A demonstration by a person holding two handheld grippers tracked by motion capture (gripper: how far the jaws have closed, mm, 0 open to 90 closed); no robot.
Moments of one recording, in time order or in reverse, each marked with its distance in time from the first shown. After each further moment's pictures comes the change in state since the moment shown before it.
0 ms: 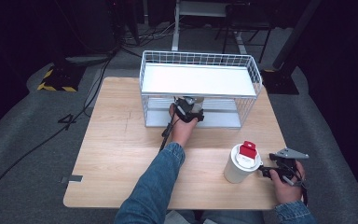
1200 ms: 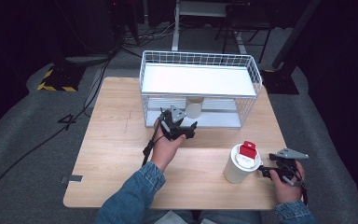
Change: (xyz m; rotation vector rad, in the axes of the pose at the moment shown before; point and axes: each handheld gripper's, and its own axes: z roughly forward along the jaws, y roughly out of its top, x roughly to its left) left arm -0.008 -0.020 -0.124 -0.093 -0.112 0.087; right arm 0.001 0.000 0.000 0.000 0.004 0.000
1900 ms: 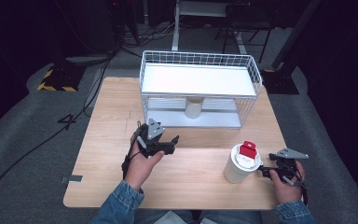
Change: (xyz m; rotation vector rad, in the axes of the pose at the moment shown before) left arm 0.016 -0.035 -0.077 0.018 -0.010 0.019; right arm 0.000 0.000 0.000 0.000 0.000 0.000
